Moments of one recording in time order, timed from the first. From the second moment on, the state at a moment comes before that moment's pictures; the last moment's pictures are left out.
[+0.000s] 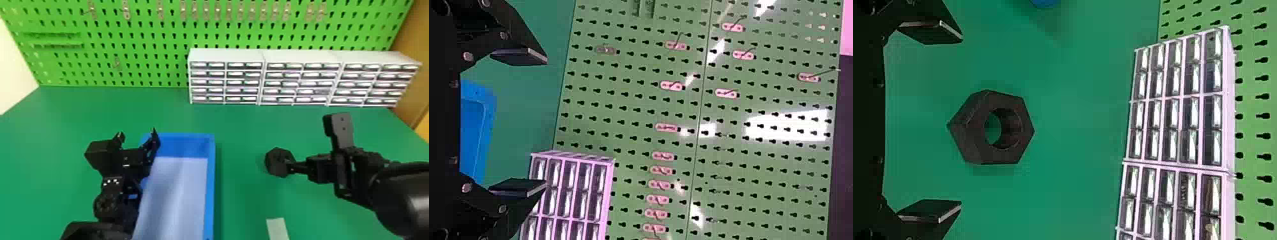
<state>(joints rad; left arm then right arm) 0.08 0.00 -0.05 -1.67 0.10 -0.10 0.11 -0.15 -0.25 0.06 -1.95 -0.21 1.16 0.16</state>
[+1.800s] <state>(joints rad) 0.08 0.00 -0.05 -1.66 0.10 -0.10 0.11 -0.46 -0.20 0.16 -1.44 0.06 1.04 0.48</state>
